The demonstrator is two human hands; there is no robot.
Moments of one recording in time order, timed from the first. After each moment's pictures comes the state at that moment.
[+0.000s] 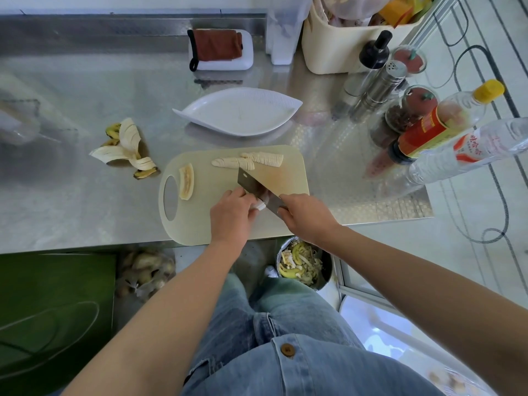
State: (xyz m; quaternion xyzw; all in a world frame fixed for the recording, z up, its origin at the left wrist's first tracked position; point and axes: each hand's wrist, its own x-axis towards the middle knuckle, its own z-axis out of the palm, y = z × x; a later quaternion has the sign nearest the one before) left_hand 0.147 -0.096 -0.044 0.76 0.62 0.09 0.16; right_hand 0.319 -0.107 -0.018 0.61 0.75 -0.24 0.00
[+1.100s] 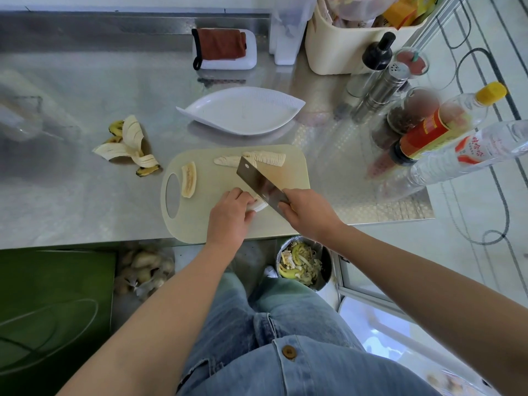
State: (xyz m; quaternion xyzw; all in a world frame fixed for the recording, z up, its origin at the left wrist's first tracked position) left_hand 0.133 -0.100 -0.055 0.77 0.59 0.16 0.19; right_hand 0.319 -0.106 -0.009 0.61 0.75 -0.26 -0.05
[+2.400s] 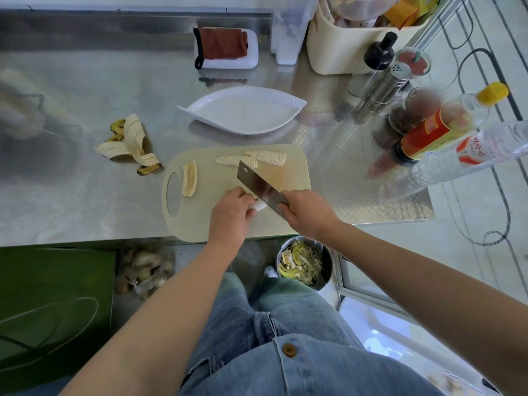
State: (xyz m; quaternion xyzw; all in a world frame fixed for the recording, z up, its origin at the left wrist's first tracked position) left_hand 0.136 -0.099 -0.048 0.76 0.60 0.13 0.20; right_hand 0.316 -0.105 -0.007 0.60 0.76 -0.26 -0.02
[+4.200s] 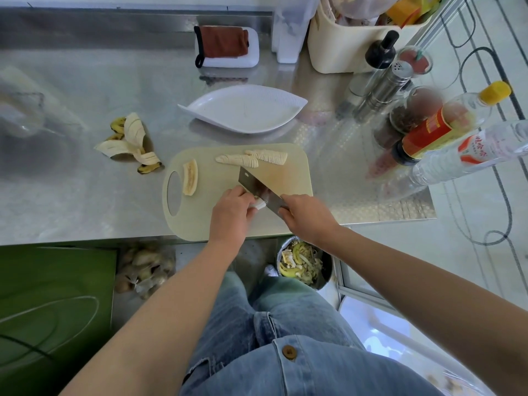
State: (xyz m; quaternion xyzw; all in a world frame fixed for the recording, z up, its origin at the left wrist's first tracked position) left_hand 0.137 -0.099 -0.048 0.76 0.60 0.15 0.20; right_hand 0.313 -0.111 -0.018 0.62 0.75 -0.25 0.00
